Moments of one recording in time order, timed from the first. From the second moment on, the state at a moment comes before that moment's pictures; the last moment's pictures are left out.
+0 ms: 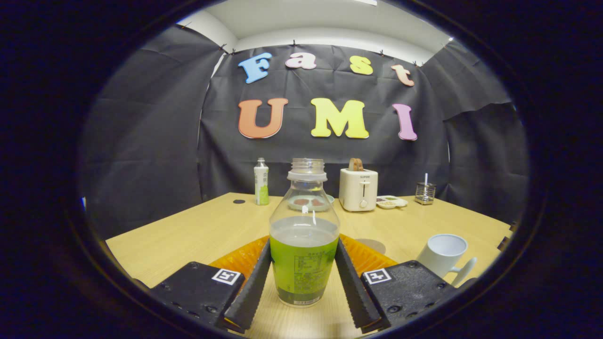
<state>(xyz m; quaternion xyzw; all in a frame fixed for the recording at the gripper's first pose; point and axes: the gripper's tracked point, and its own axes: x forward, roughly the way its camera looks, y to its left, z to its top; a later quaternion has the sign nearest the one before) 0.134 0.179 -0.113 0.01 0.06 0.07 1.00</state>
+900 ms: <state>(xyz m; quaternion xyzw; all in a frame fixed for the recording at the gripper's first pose) 0.106 0.156 -0.034 0.28 0.05 0.14 0.95</state>
